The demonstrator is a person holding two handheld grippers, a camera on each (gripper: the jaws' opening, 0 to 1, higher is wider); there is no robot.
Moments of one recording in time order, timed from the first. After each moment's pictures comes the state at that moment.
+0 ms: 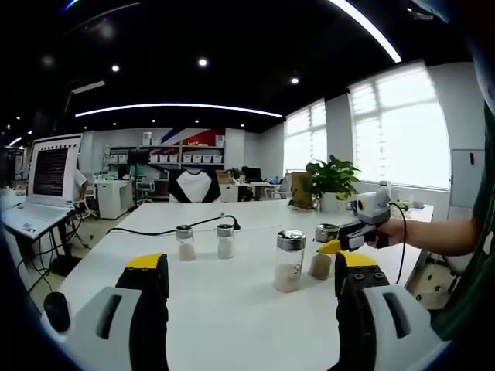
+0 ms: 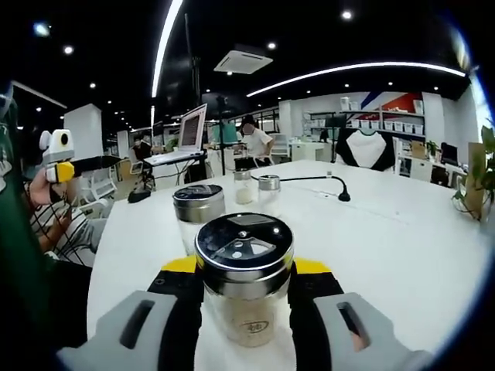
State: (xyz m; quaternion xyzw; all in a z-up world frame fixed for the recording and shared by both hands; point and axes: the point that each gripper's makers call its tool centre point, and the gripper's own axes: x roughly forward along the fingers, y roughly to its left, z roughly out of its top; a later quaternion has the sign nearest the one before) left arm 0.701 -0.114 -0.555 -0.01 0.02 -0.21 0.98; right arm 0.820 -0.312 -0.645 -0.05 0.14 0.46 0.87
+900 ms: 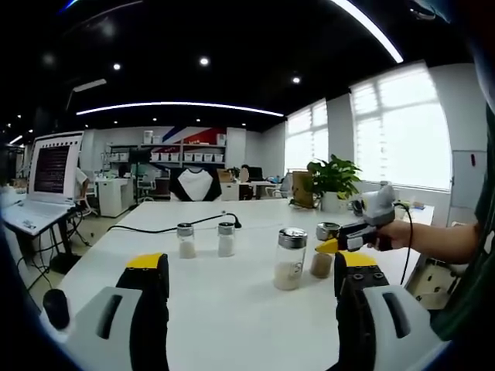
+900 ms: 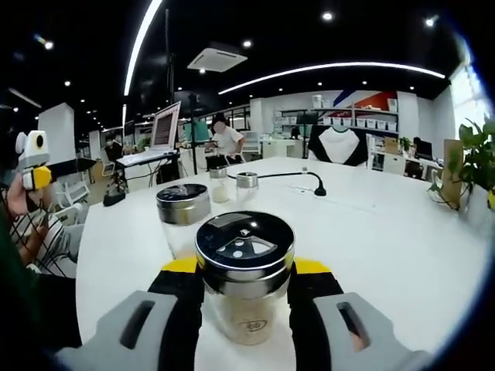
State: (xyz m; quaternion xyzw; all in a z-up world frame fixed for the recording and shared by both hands) left arm 0.701 -0.112 -0.560 -0.02 0.03 -0.21 0.98; right arm 0.827 -0.317 -0.647 -0.05 0.15 0.38 0.91
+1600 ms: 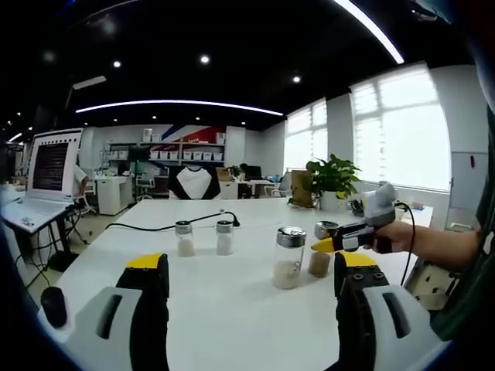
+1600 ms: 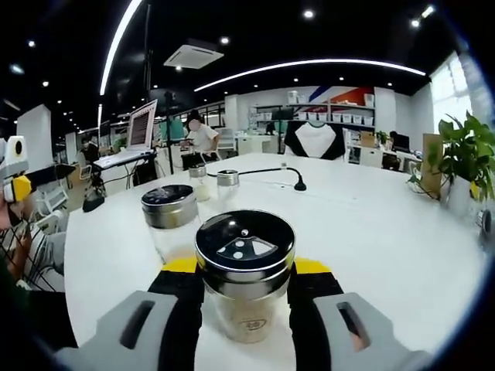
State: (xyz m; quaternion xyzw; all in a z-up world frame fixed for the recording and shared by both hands) left arm 0.701 -0.113 -0.562 -0.02 0.03 -0.21 0.98; right arm 0.832 -0.322 -0.649 -0.05 0.17 0.31 0.93
